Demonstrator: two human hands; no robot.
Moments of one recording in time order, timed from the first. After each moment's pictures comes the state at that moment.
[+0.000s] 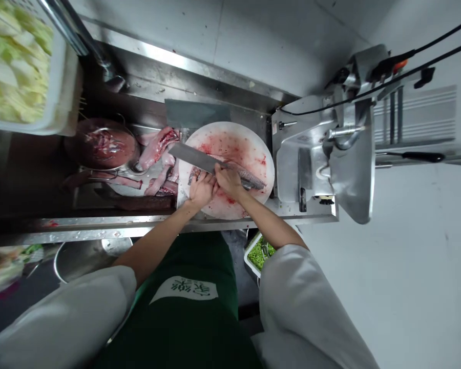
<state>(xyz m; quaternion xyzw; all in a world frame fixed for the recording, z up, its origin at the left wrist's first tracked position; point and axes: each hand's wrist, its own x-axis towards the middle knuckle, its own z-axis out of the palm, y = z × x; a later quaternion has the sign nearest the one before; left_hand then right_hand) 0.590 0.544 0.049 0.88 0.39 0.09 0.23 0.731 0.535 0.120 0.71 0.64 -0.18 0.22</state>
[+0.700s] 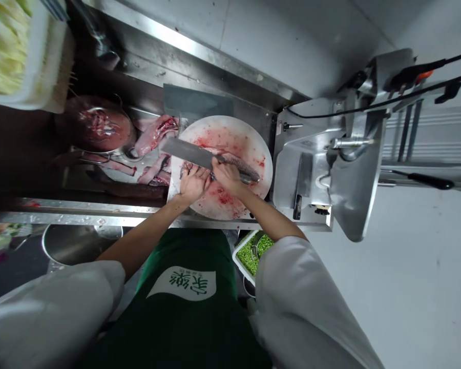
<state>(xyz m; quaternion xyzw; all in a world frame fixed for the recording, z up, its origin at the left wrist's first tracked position) 0.595 0.550 0.062 0.85 0.45 0.08 0.26 0.754 0.555 0.141 0.65 0.68 -0.20 0.27</state>
